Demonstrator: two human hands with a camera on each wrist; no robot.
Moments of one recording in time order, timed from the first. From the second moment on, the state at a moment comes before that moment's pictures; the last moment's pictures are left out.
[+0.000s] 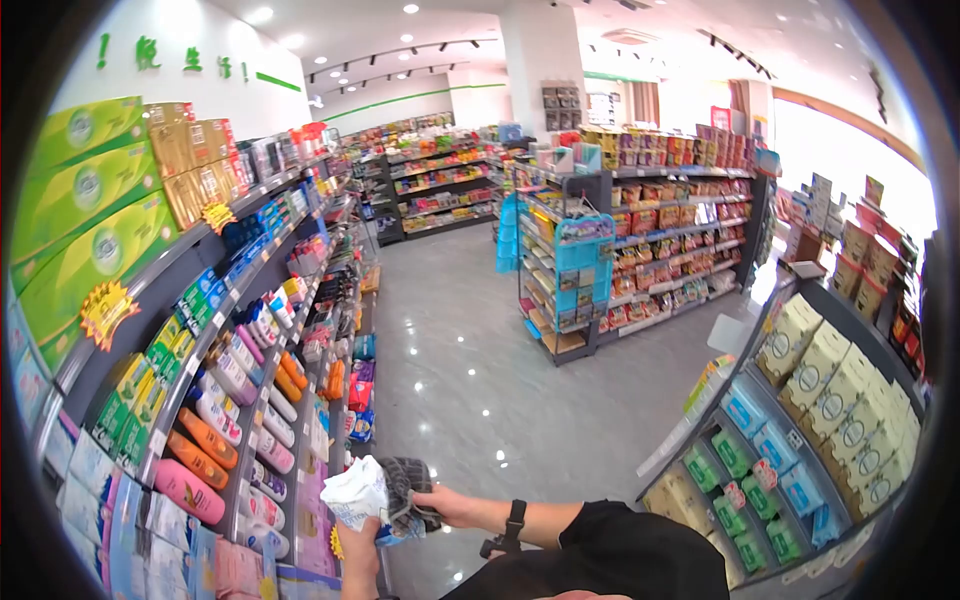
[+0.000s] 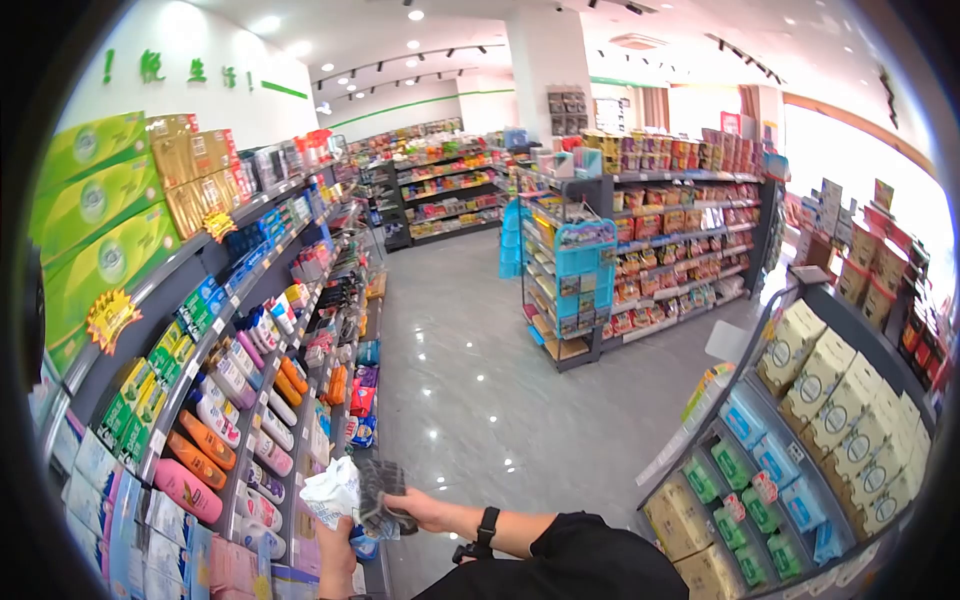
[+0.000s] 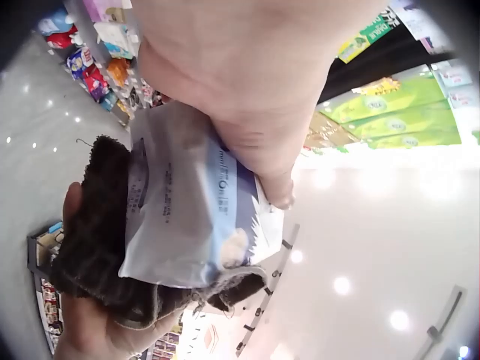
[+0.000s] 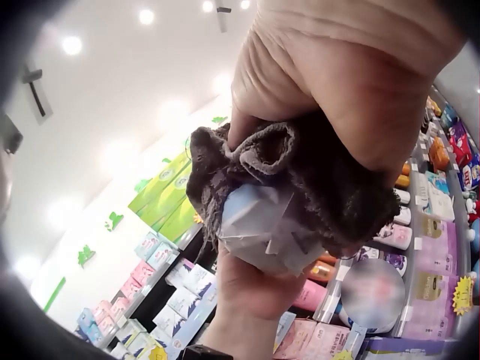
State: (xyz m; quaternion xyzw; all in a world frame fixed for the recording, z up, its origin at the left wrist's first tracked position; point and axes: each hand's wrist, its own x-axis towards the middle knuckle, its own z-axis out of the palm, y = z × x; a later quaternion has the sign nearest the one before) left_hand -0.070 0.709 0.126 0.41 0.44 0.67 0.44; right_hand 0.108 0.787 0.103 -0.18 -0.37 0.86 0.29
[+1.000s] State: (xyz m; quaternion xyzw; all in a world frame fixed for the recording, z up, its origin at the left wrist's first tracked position) left_hand -0.032 0.723 0.183 0.41 0.40 0.74 0.35; right_hand 0.123 0.798 0.129 -0.12 -0.32 0.84 0.43
